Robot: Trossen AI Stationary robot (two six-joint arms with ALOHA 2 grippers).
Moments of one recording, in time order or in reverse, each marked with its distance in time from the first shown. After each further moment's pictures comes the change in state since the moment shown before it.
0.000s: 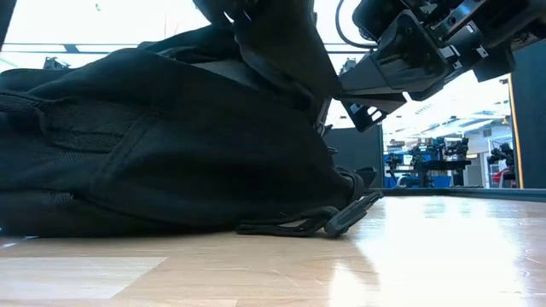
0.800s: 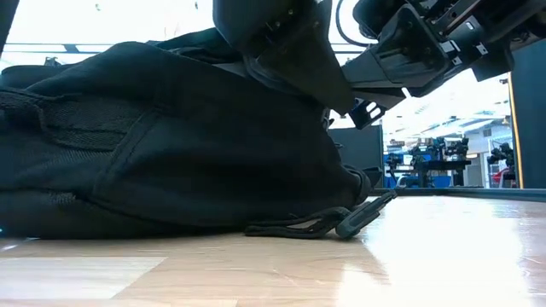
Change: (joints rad) left arm 0.000 0.032 -0.005 0.063 -0.048 -0.016; right arm 0.000 -0.001 0.000 0.017 -0.011 -0.002
